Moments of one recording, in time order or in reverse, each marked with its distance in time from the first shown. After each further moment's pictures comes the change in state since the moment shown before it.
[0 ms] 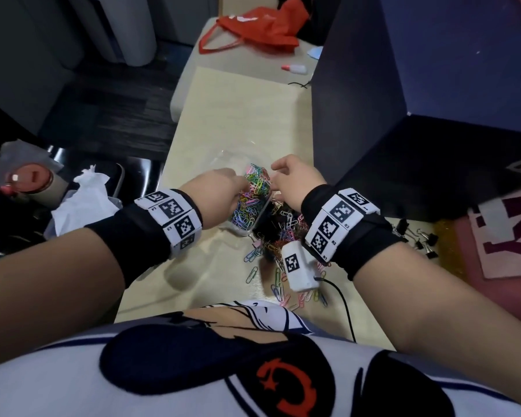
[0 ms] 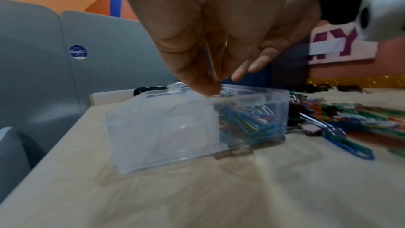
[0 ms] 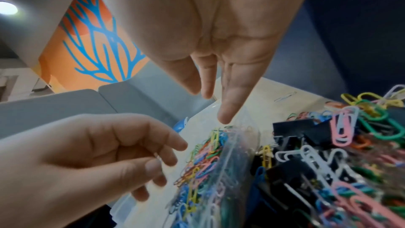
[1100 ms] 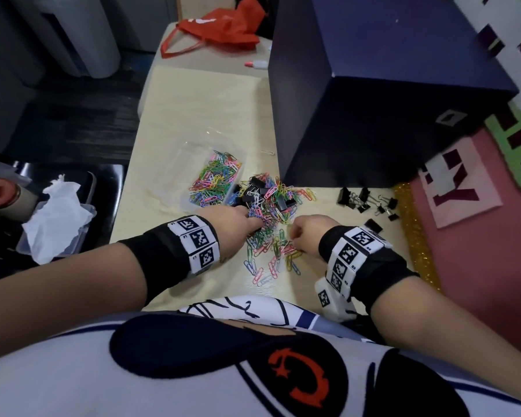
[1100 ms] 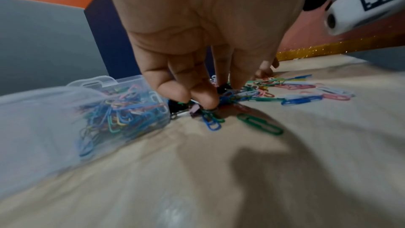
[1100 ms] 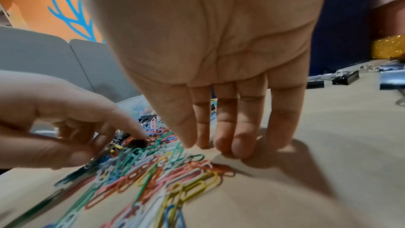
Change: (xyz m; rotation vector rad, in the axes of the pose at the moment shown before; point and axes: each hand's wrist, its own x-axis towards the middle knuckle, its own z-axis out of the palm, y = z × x) left_hand -0.018 0.083 0.050 0.385 -0.311 0.210; right_hand -0.076 0.120 -0.029 -0.691 -0.248 0.117
